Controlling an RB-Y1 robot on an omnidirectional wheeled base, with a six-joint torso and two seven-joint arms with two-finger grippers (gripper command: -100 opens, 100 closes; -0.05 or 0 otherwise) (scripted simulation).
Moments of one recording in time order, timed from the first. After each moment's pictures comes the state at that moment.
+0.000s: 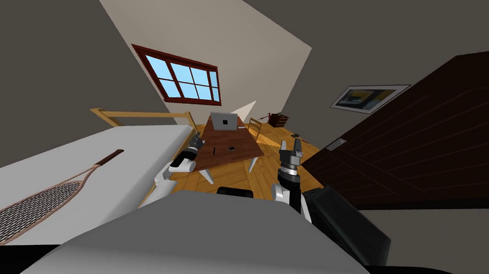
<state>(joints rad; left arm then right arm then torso) 0.15 0.30 0.16 -1.74 0.18 -0.01 0.20 0.48 0.01 0.03 -2.26 0.09 -0.52 -0.14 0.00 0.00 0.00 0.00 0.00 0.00</state>
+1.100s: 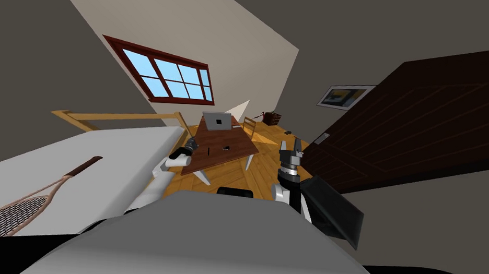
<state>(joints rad) 0.00 0.39 0.25 -1.47 0.21 0.22 0.23 0.48 0.01 0.03 -2.26 0.09 -0.52 -0.14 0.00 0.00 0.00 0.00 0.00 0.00</state>
